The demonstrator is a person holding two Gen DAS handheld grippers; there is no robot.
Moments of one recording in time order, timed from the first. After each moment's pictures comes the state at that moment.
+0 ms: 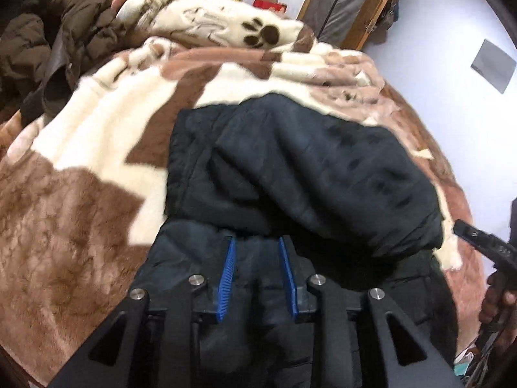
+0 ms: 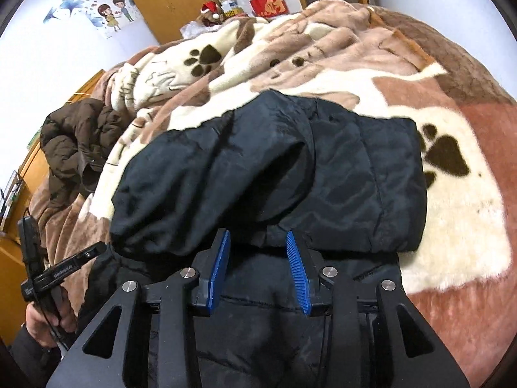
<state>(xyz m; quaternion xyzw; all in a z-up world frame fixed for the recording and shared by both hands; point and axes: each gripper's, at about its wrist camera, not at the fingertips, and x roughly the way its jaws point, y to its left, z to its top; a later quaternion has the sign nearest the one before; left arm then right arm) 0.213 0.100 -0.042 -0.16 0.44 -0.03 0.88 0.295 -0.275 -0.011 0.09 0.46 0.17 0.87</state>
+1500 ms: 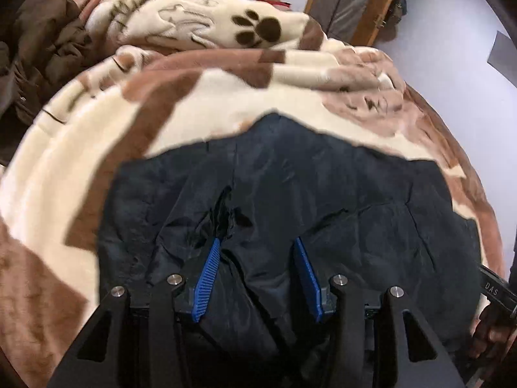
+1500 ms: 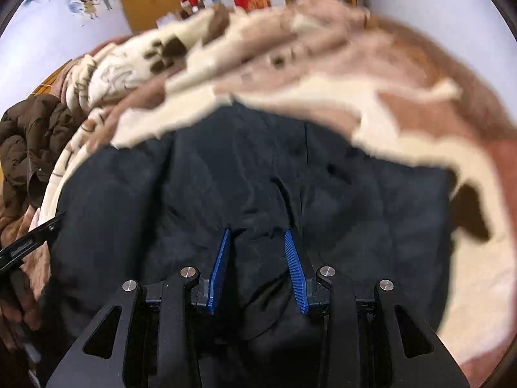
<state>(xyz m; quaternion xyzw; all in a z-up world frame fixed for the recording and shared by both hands) 0.343 0.080 -0.098 -0.12 0.44 0.00 0.89 0.379 -0.271 -0.086 0.06 0.47 0.12 0.87</state>
